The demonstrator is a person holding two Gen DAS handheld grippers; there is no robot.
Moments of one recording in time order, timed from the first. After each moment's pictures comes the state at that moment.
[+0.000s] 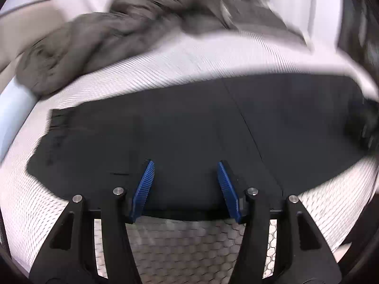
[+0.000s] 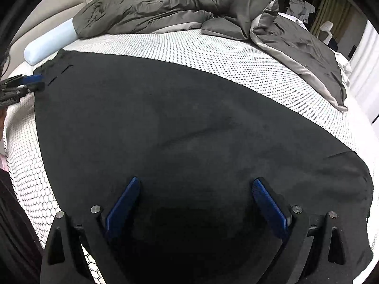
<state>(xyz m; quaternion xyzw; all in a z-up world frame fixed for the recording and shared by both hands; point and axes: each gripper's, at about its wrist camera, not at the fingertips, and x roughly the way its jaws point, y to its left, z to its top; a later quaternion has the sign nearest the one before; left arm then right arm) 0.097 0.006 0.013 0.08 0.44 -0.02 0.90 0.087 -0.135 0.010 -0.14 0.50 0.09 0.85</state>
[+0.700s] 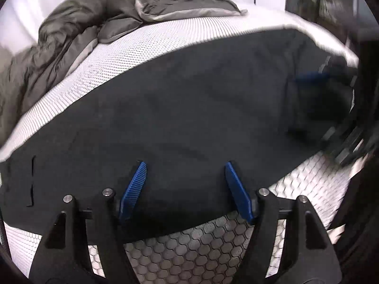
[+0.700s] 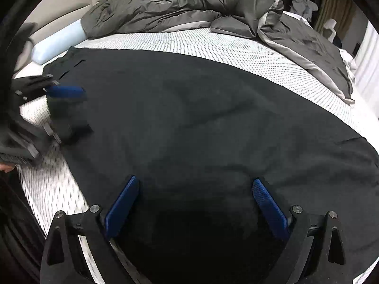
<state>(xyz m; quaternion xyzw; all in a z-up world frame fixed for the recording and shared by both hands) 0.074 -0.157 0.005 0.14 0.43 -0.15 0.88 0.057 -0.129 0.002 -0.12 0.49 0.11 0.85</state>
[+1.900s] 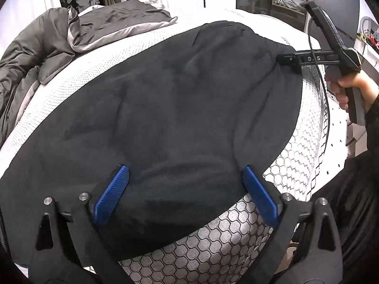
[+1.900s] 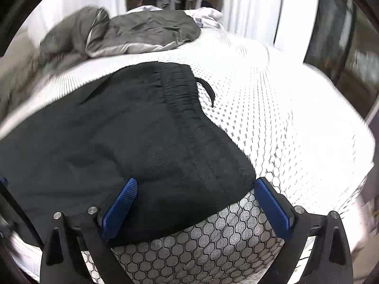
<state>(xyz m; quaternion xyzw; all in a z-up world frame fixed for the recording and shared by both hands) 0.079 -0.287 0.002 0.16 0.40 -0.28 0.86 -0.023 -0.396 0.013 0.05 0.44 -0.20 0.87</state>
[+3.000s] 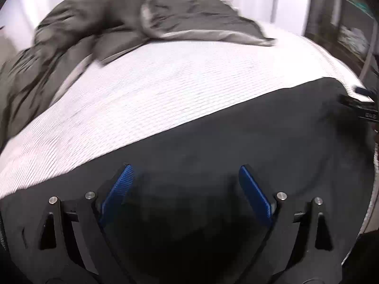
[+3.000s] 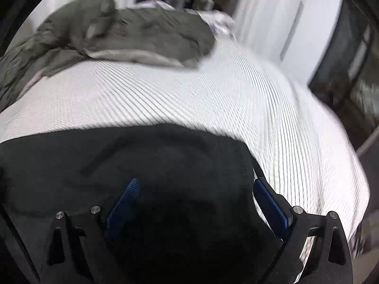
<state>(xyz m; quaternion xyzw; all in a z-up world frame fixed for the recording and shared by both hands) 0.253 -0.210 0.029 0.09 0.42 -0.15 0.89 0.128 -0.318 0.038 -0.05 0.45 -0.20 0.87</state>
